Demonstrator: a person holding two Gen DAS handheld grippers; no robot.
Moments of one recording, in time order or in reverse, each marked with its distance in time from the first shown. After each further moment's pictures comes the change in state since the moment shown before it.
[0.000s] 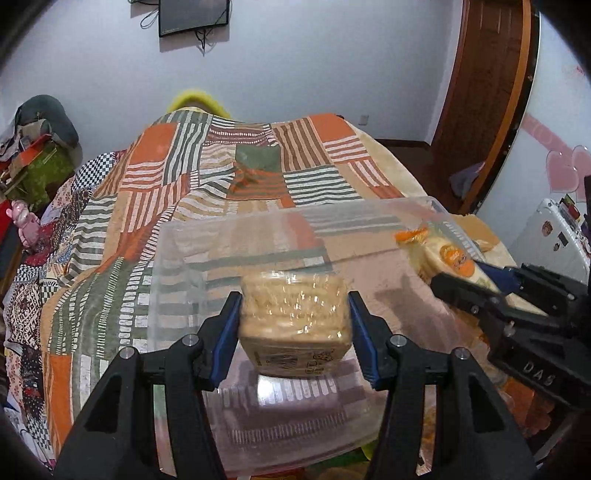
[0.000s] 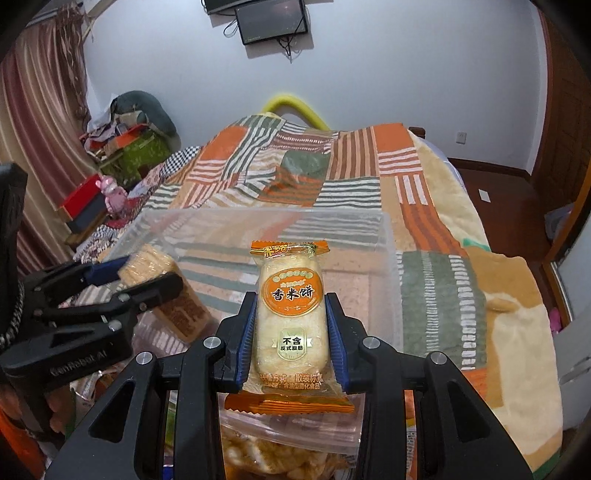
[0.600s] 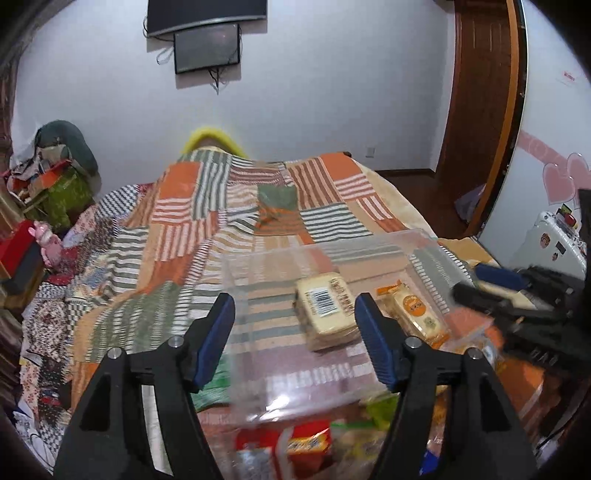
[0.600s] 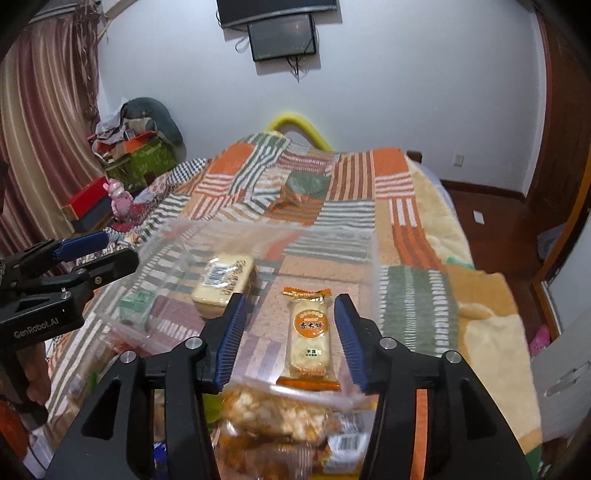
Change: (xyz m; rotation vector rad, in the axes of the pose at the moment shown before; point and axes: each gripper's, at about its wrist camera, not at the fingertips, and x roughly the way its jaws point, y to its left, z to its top) left arm -0.077 0.016 -0.008 0.025 -0.142 0.066; right arm -0.050 0.007 0.000 -0.049 -0.081 -0.024
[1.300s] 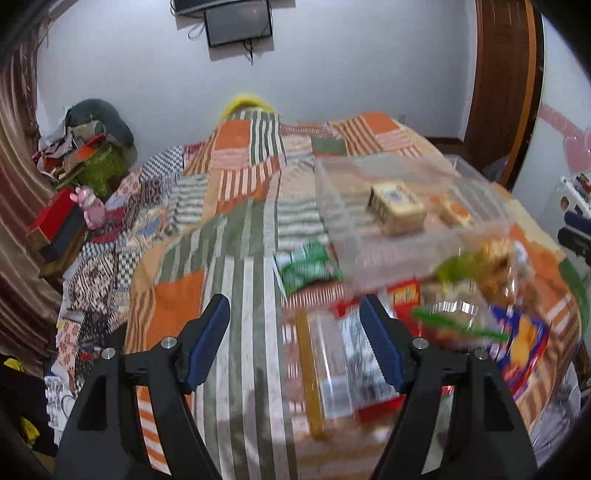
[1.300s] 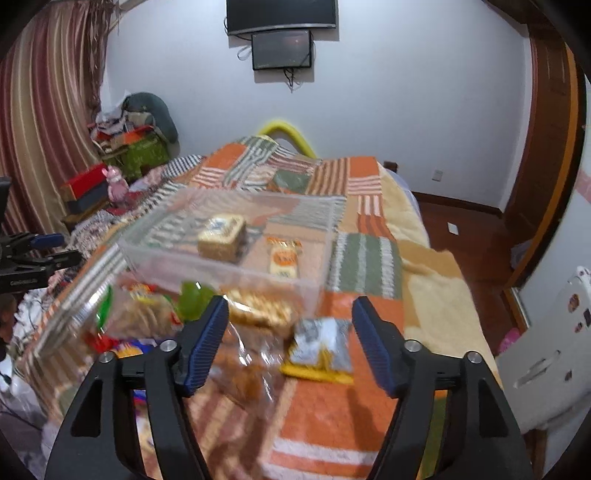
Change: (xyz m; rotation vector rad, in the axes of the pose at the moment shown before) left arm -0.058 0.062 -0.090 0.006 0.139 0.113; right arm -0.056 -0.004 -0.060 -0.059 -0.019 -0.091
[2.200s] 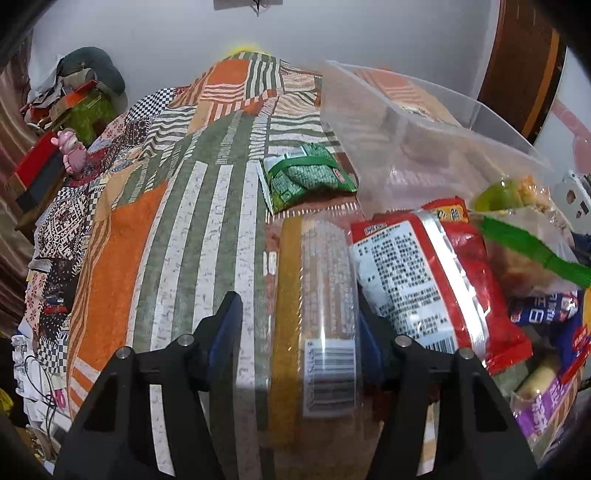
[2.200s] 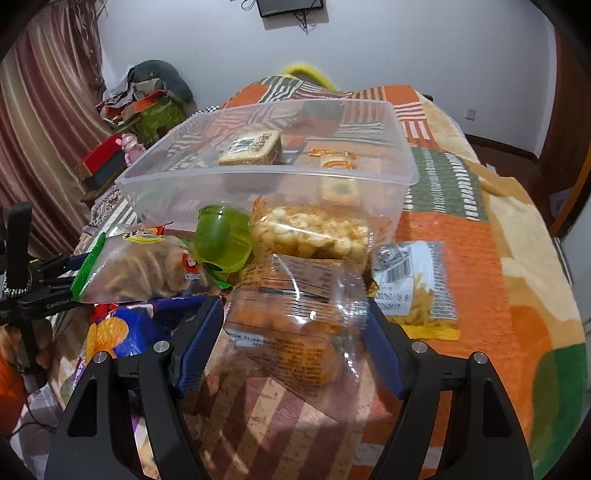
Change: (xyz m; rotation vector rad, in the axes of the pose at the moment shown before) left arm 0.072 0.004 -0.049 -0.086 0.135 -0.060; right arm 0.061 0.030 -0.039 0.079 0.200 0.158
